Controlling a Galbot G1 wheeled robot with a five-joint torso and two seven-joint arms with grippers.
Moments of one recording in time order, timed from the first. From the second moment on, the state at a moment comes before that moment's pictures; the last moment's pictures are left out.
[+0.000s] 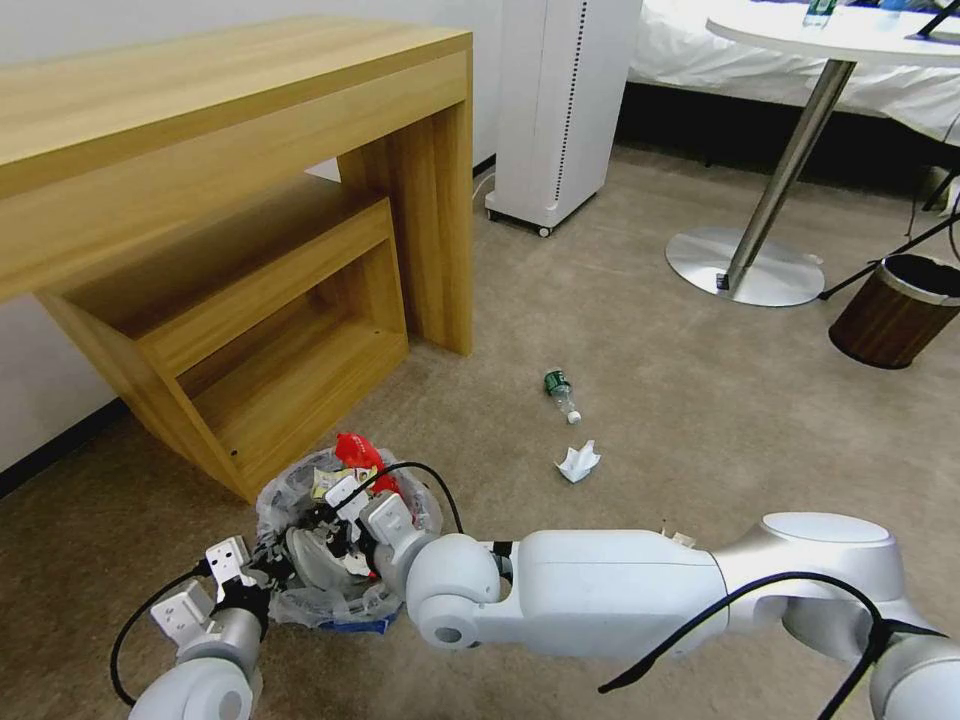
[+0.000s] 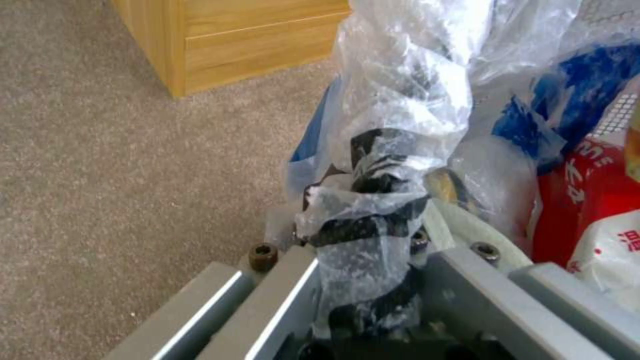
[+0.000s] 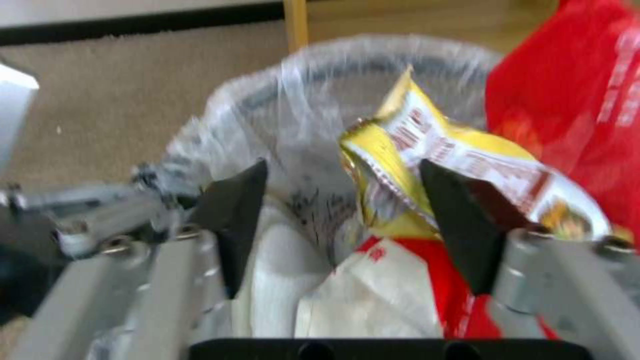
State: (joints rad) left arm 1.61 -1.43 -0.70 -2.08 -0.67 0.41 -0.24; right arm -0.19 1.26 -1.09 1.80 1.12 -0.27 0.69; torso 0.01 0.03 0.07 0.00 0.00
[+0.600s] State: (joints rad) left arm 1.61 -1.44 -0.69 -2.08 -0.65 0.41 -0.24; right arm -0.19 1.23 -1.06 1.83 1.03 -0.22 0.62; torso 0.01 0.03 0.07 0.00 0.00
